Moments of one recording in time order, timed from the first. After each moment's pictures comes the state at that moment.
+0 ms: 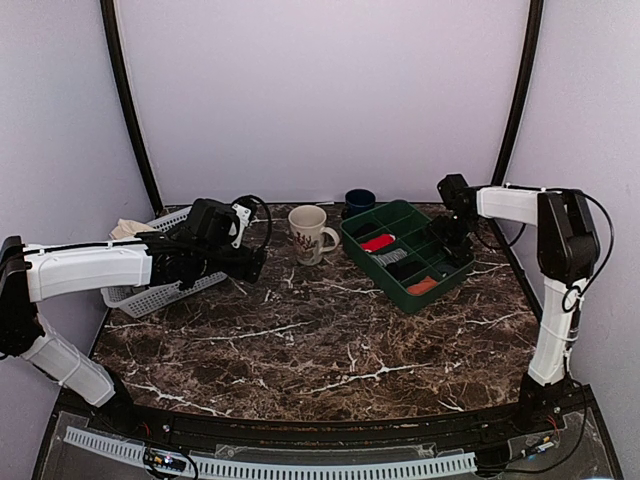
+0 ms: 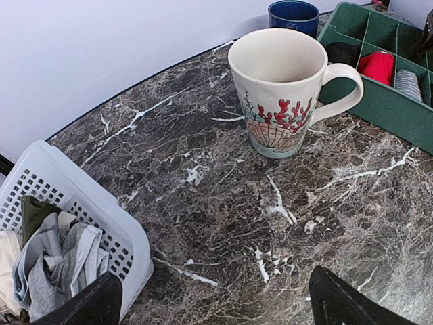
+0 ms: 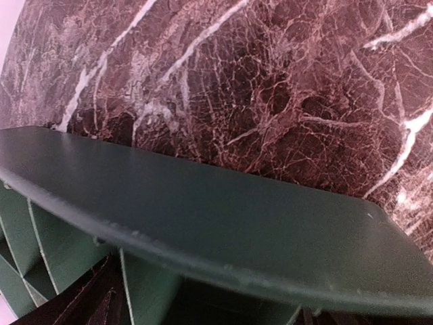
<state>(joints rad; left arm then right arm) -0.72 1.43 0.97 -0.20 -0.38 -0.06 0.24 2.00 1.52 -0.69 0.07 1.12</state>
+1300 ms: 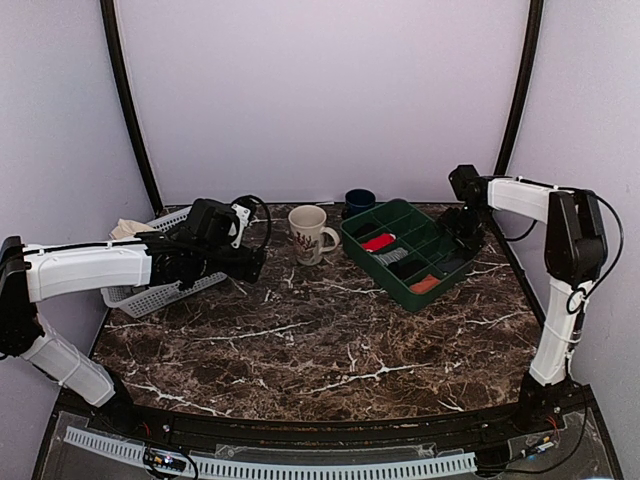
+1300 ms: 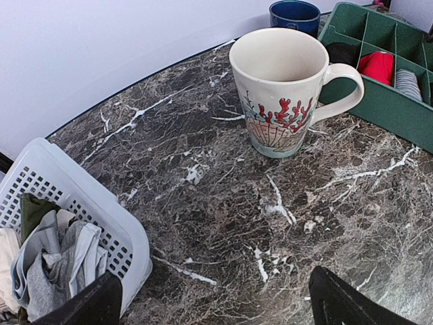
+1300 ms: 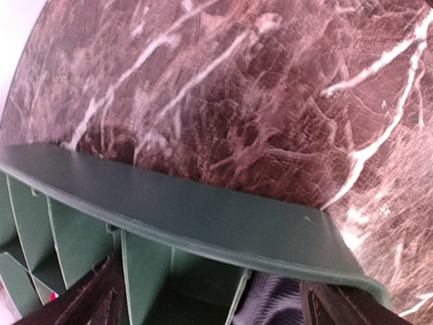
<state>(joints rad) -0.72 1.43 0.97 -0.21 -0.38 -0.07 0.20 1.97 1.56 -0.77 0.11 1.04</state>
